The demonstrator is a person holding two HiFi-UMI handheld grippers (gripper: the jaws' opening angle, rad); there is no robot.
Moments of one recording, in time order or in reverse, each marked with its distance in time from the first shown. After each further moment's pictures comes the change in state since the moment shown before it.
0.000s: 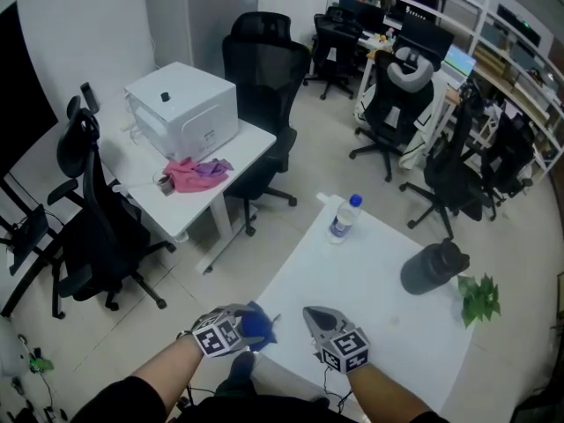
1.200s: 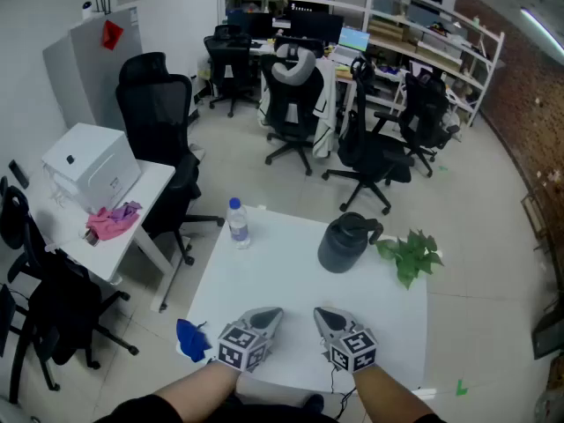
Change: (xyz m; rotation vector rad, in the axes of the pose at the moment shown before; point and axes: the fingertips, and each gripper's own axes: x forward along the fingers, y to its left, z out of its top) left arm 0.098 -0.089 0.247 -0.289 -0.465 0.055; right arm -0.220 -0.122 -0.036 0.126 -0.113 -0.374
